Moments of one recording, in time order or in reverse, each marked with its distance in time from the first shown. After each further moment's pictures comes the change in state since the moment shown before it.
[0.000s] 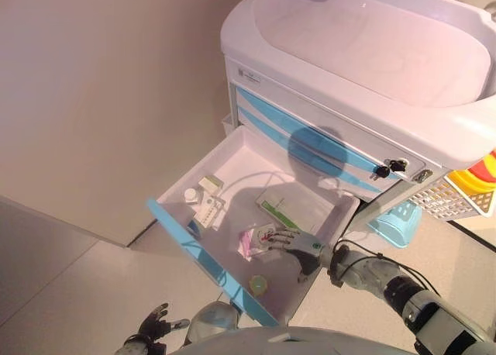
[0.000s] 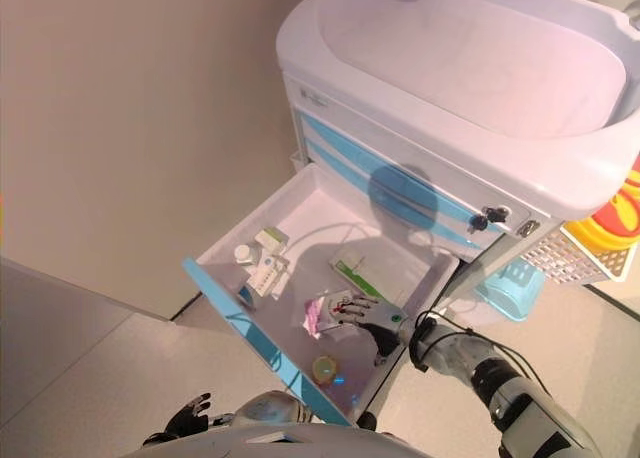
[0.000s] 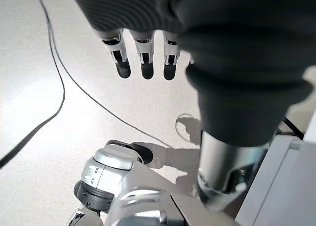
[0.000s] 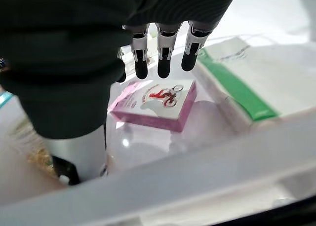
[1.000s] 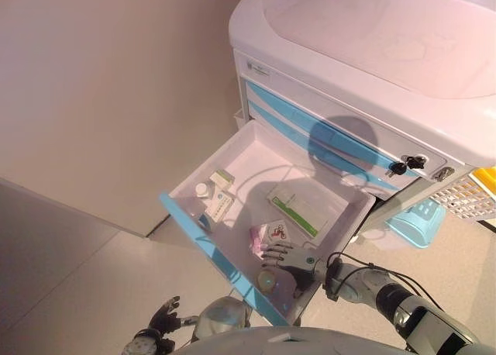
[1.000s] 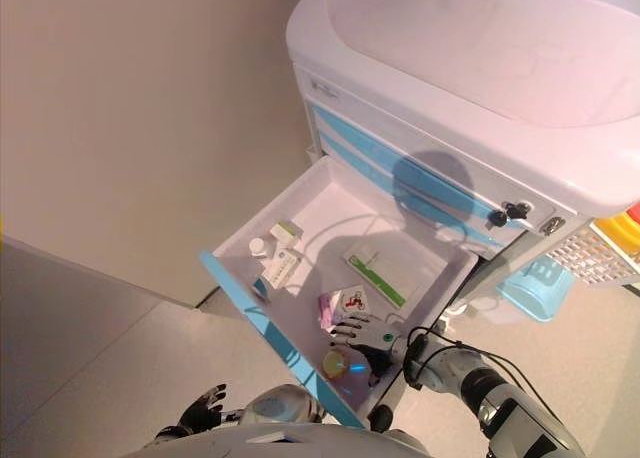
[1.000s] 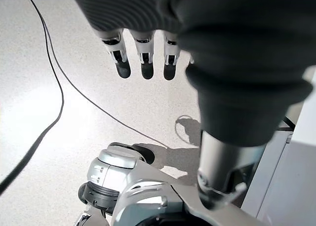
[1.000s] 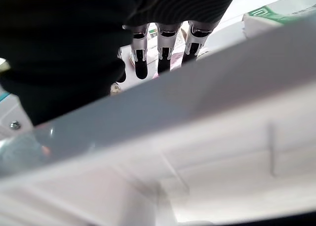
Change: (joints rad) left arm 0.003 -0.021 -0.027 -0.017 0.030 -0.019 -0.010; right arm -0.002 0.033 0.038 0.075 -0.073 -0.056 -0.049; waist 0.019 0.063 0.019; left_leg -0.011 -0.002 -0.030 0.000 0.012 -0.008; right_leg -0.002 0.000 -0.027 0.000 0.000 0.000
